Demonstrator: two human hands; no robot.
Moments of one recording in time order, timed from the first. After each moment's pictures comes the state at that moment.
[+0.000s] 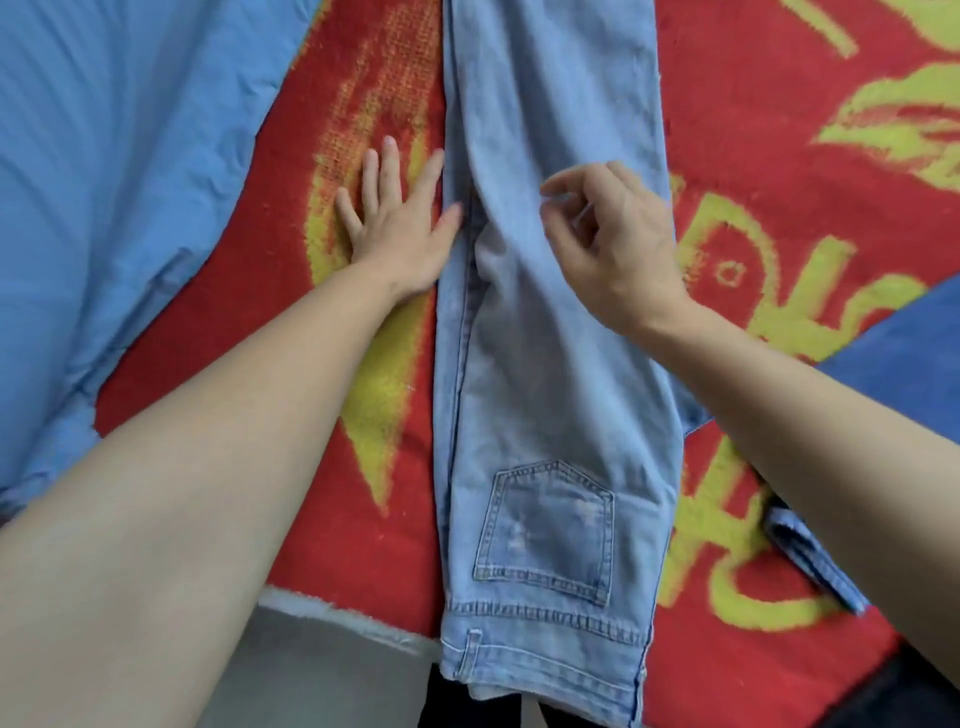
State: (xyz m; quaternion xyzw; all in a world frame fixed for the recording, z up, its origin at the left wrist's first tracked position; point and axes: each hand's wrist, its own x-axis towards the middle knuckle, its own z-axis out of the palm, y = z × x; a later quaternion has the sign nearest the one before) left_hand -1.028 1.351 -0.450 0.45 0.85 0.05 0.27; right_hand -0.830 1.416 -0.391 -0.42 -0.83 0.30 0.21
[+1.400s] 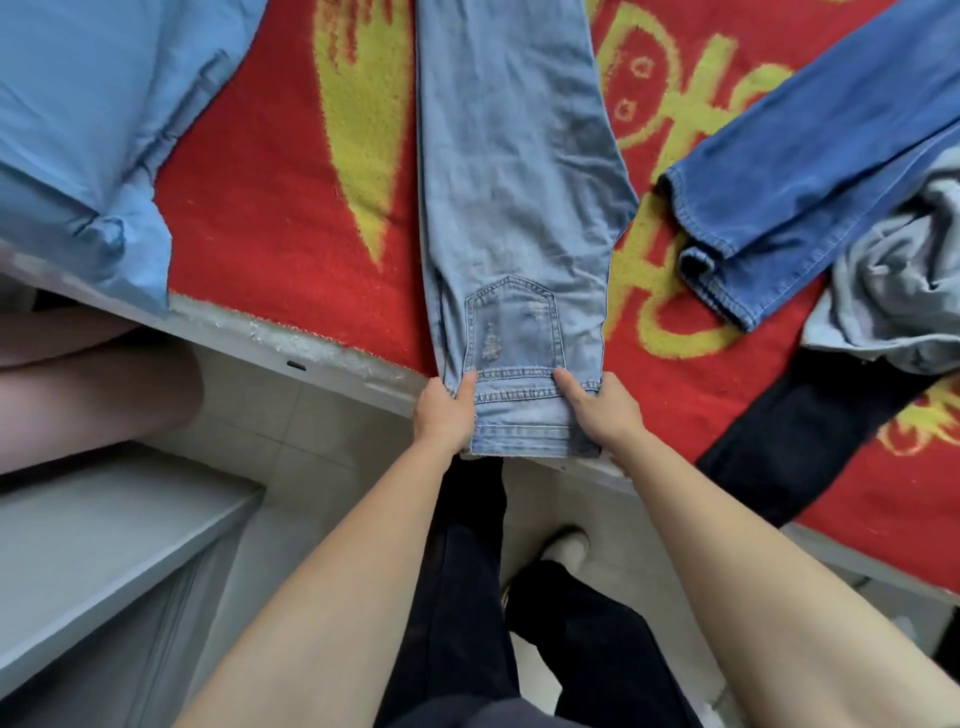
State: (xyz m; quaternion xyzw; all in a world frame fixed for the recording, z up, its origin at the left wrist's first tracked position) left_hand -0.762 0.992 -0.392 0.12 0.86 0.12 0.48; right_hand -0.584 1.087 -0.385 -0.70 -0.50 0.49 -0.16
